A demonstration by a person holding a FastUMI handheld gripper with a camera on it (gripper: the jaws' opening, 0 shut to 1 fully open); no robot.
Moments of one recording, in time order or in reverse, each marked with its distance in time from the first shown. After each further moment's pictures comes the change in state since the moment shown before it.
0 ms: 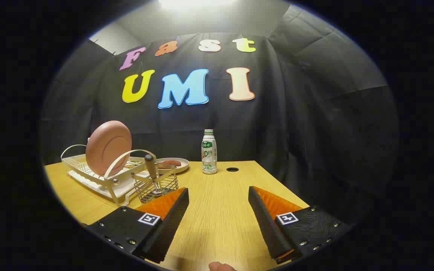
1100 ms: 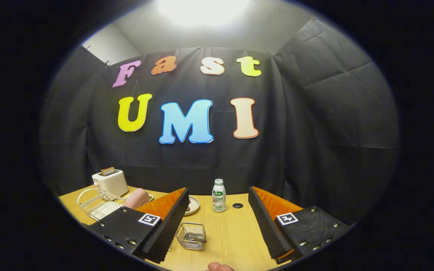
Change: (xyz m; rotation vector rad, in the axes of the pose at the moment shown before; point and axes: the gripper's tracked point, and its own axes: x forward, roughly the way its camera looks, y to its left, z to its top) arm -0.037 0.073 0.221 0.011 -0.046 -0.072
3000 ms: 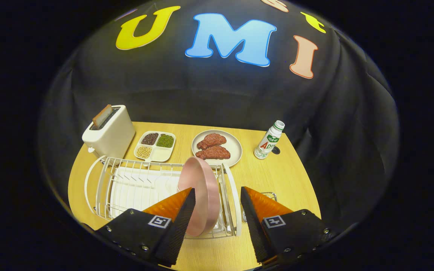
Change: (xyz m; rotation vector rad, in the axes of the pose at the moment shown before) arm 0.098 0.222 -0.087 -0.180 0.793 -0.093
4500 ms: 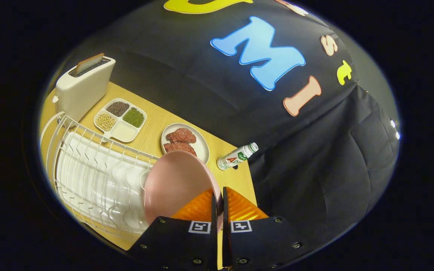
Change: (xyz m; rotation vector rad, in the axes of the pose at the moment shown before) arm 0.006 0.003 0.030 -0.389 -0.025 -0.436
